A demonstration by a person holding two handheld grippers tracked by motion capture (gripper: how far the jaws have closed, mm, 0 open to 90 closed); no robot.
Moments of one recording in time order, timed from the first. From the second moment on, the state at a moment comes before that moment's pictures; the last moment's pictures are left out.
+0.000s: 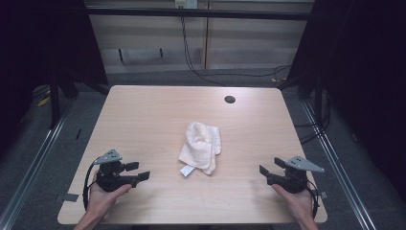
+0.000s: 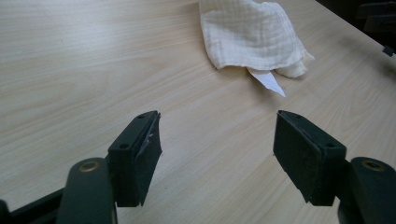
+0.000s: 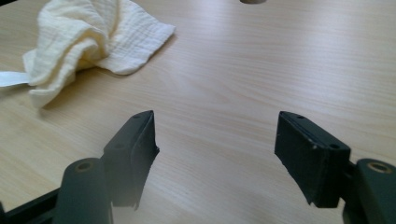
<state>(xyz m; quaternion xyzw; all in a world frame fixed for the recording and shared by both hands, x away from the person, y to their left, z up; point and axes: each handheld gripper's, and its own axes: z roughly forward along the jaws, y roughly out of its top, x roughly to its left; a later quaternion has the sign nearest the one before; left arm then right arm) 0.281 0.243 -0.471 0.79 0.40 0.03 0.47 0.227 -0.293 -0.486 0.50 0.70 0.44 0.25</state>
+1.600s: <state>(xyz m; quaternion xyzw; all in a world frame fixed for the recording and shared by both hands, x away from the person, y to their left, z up) 0.275 0.233 -0.470 0.82 0.35 0.05 0.45 0.282 -0.212 -0.458 0.39 0.79 0.46 0.11</state>
